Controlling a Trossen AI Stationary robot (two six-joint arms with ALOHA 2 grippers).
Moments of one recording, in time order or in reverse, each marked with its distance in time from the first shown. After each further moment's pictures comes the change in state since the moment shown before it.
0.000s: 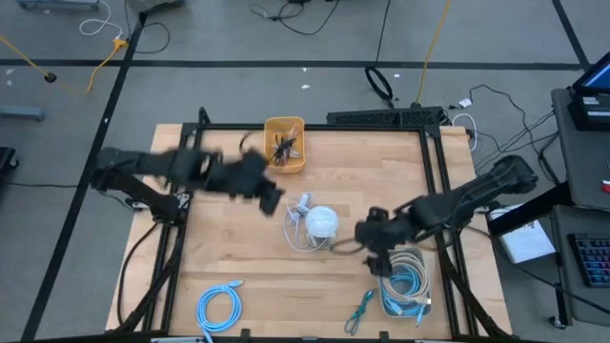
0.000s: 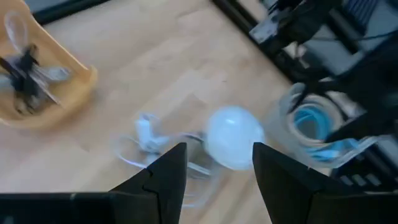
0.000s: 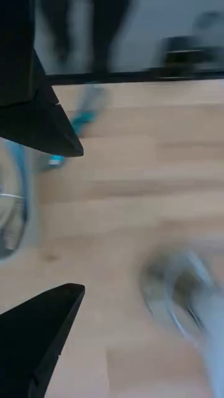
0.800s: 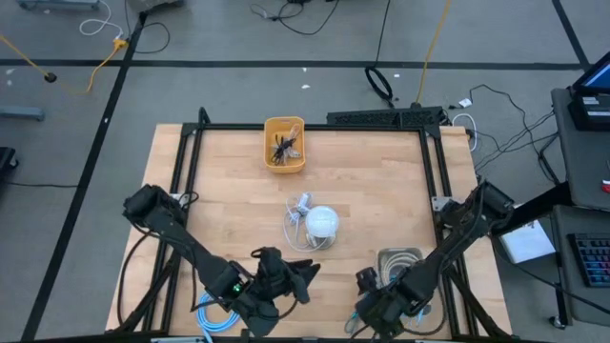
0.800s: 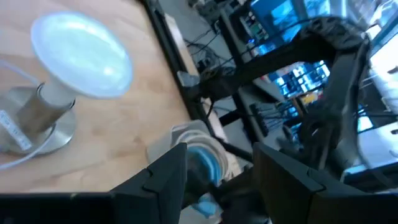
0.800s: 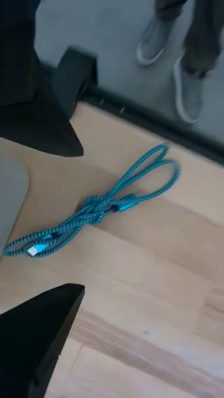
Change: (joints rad) left arm -0.524 0.477 -0.001 0.661 -0.766 -0.650; right arm 0.368 0.371 0.000 0.284 0.071 -0.172
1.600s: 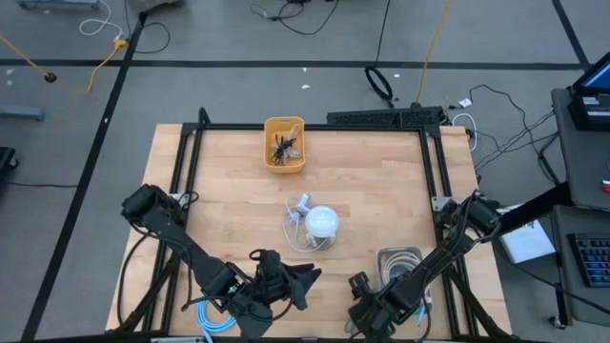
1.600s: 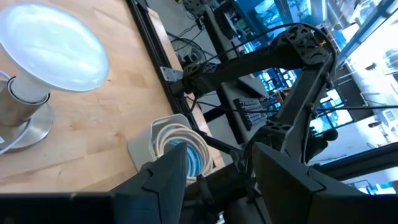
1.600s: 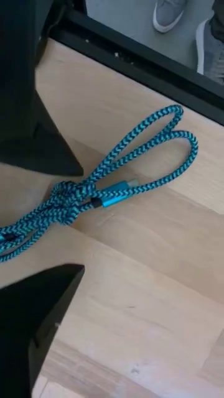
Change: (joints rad) left arm -0.013 -0.013 0.001 0.100 0.008 0.083; right arm 0.005 0.151 0.000 0.094 0.054 -0.058
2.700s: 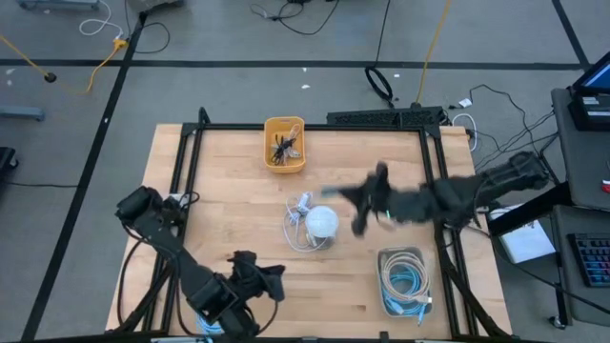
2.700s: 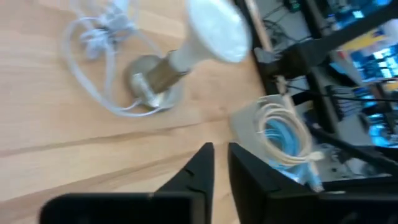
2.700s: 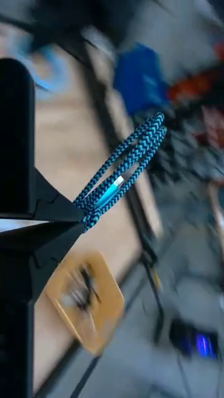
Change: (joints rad) left arm -0.087 -0.010 0.000 -0.769 0.105 -0.675; right arm -0.457 -0.669 0.001 0.156 0.551 0.116
